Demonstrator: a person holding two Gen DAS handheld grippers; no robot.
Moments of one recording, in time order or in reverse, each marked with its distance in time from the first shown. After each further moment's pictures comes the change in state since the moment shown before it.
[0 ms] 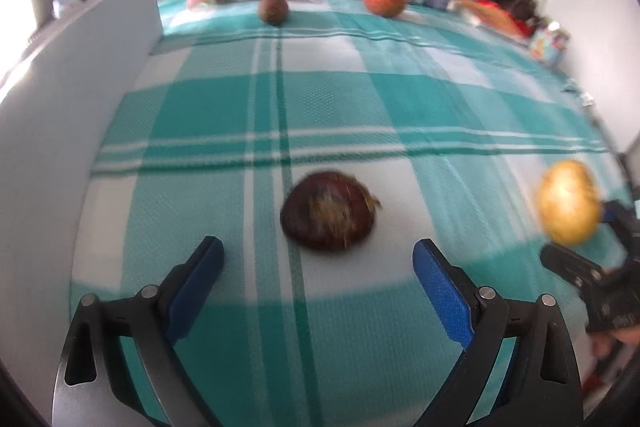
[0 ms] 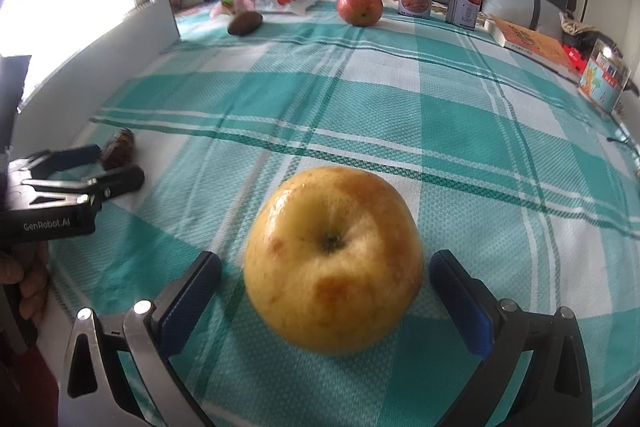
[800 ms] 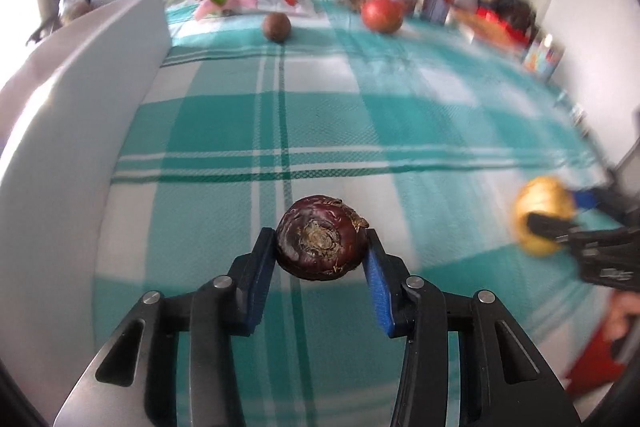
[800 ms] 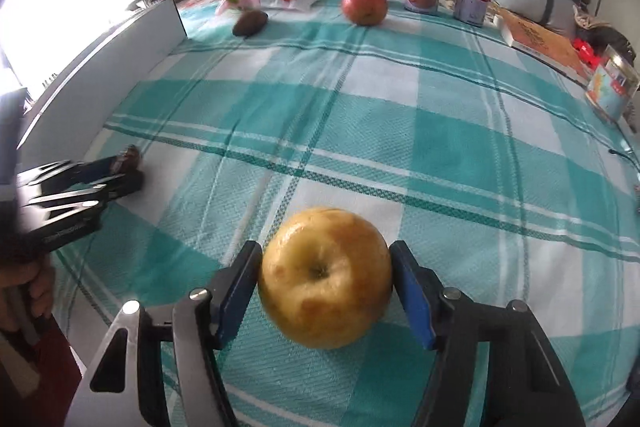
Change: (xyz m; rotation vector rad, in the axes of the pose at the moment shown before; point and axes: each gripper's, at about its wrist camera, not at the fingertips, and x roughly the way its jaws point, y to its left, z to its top) left arm -0.037 0.000 0.010 -0.043 -0.027 0.012; right arm -0.010 0.002 0.036 -0.025 0.124 0.001
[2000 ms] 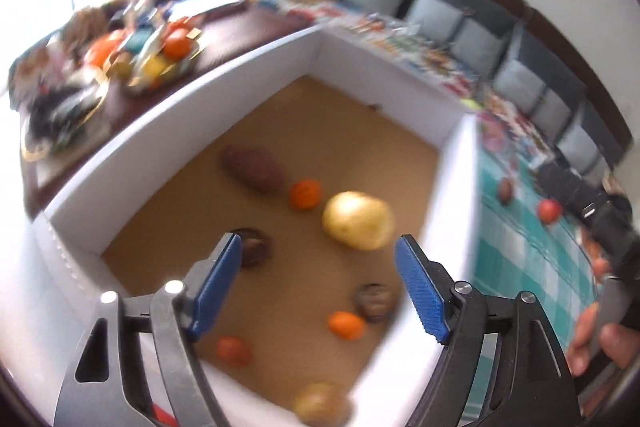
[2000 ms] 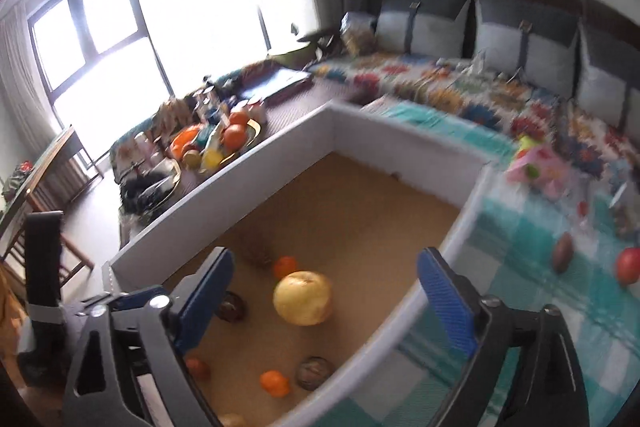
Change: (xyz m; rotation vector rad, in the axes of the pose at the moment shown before) left arm -0.156 0.217 0.009 -0.555 -0.154 0.303; right arm -0.029 0.323 0.195 -0.332 -0.261 0.359
